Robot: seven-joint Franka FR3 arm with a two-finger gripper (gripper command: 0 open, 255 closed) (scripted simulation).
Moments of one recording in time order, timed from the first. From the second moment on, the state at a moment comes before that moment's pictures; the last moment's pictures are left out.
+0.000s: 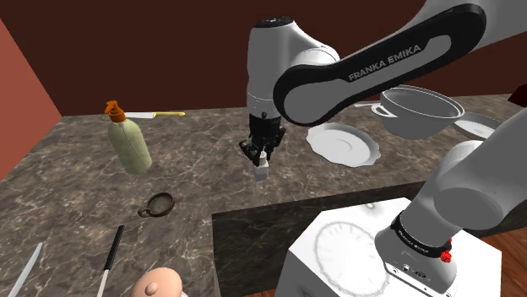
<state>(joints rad) 0.02 -0.24 0.48 -2.38 0.04 2.19 0.58</state>
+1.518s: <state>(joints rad) 0.03 -0.06 0.56 -1.97 -0.05 1.92 0.73</state>
